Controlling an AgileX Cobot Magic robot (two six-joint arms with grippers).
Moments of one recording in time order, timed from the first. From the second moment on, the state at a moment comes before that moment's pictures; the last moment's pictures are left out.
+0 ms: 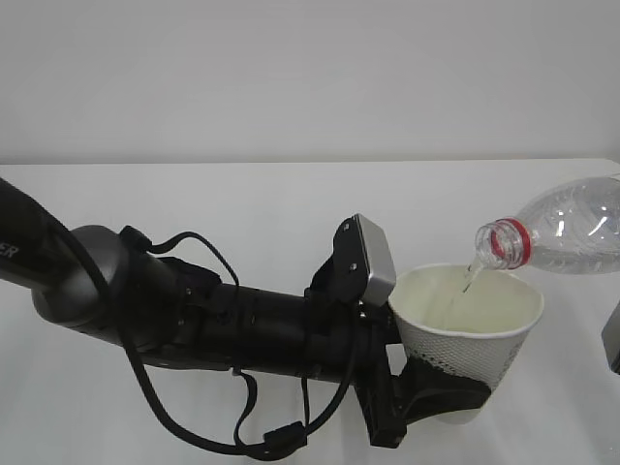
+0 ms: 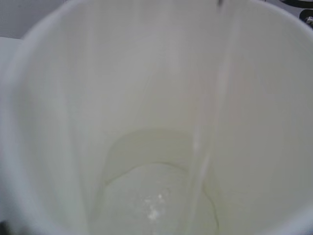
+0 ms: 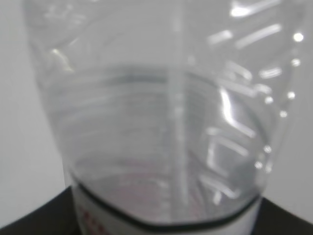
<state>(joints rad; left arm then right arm) -0.76 2.13 -0.98 0.97 -0.99 -0.56 0.11 1.21 -0.13 -0.04 -0.98 -1.54</state>
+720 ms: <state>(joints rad) -0.76 2.13 -0.98 0.97 -0.99 -0.56 0.11 1.21 -0.13 -0.04 -0.99 -1.54</state>
